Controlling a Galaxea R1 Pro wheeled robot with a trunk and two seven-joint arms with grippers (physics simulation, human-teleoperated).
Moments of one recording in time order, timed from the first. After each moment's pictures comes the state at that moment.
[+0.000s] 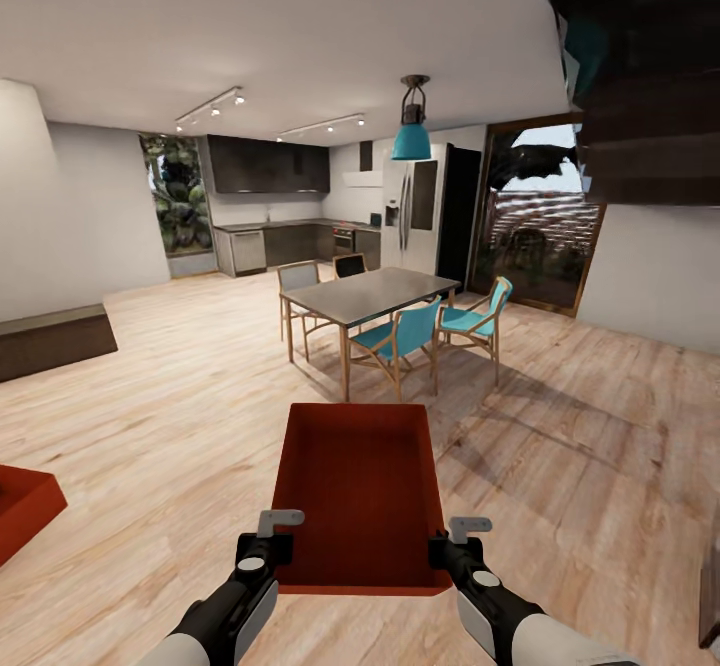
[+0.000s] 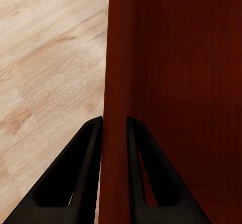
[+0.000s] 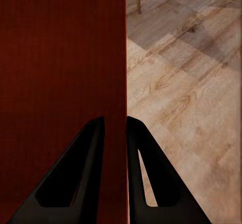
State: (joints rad) left arm -0.54 -0.10 -0.21 -0.43 0.12 0.05 0.30; right arm -0.65 0.09 0.06 -0.10 -0.06 -0.25 -0.07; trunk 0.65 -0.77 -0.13
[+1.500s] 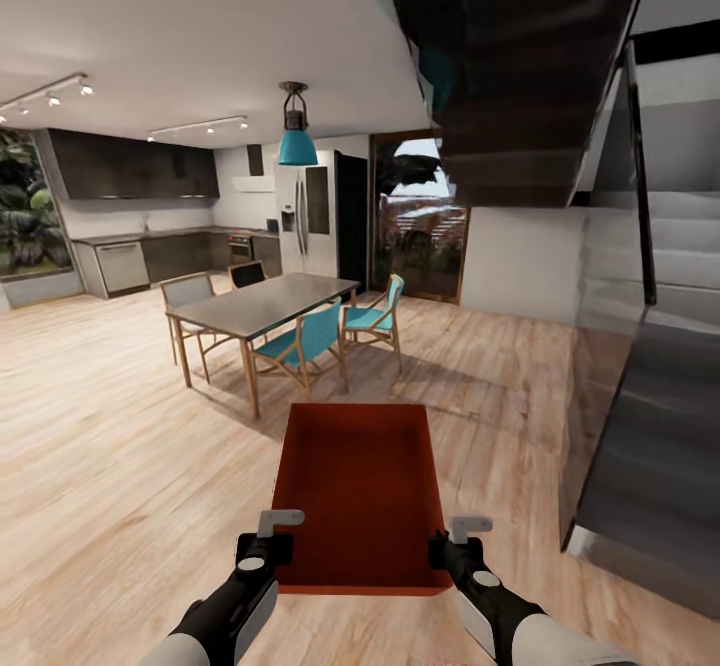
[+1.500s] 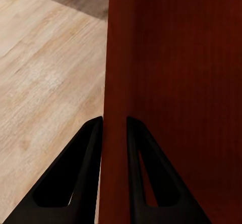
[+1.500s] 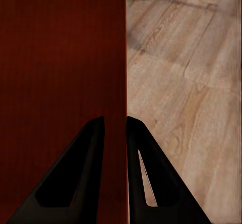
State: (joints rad) left arm -0.54 -0.10 -0.21 -0.43 0.12 0.05 0.30; right arm -0.65 0.09 0.06 -0.10 -0.06 -0.25 -0.07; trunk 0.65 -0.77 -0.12
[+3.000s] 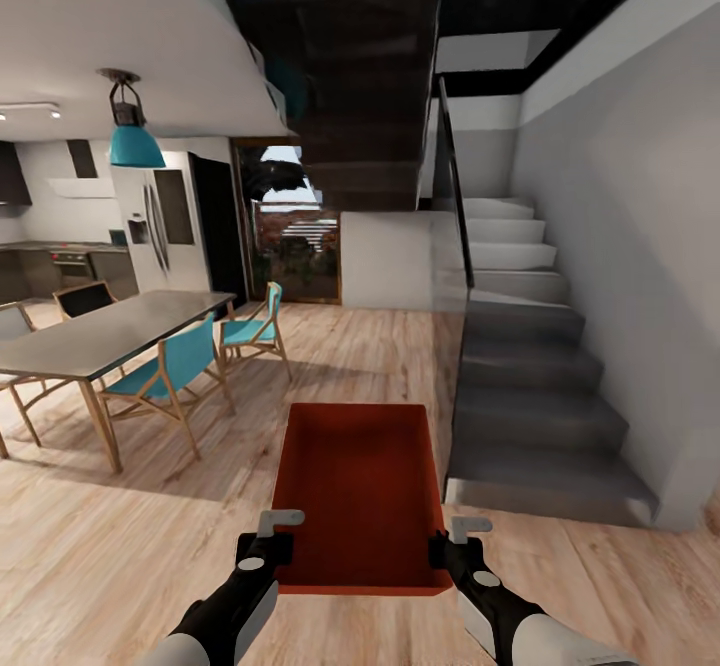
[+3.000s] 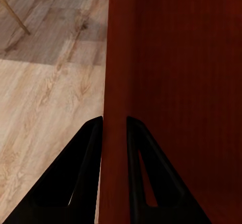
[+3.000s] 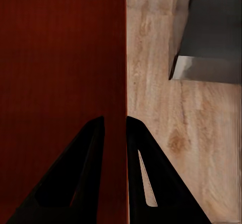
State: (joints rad) left arm -0.54 -0.10 -0.21 -0.43 0.12 0.05 0.30; right arm -0.65 0.09 0.06 -0.10 -0.06 -0.25 -0.06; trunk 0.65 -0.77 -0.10
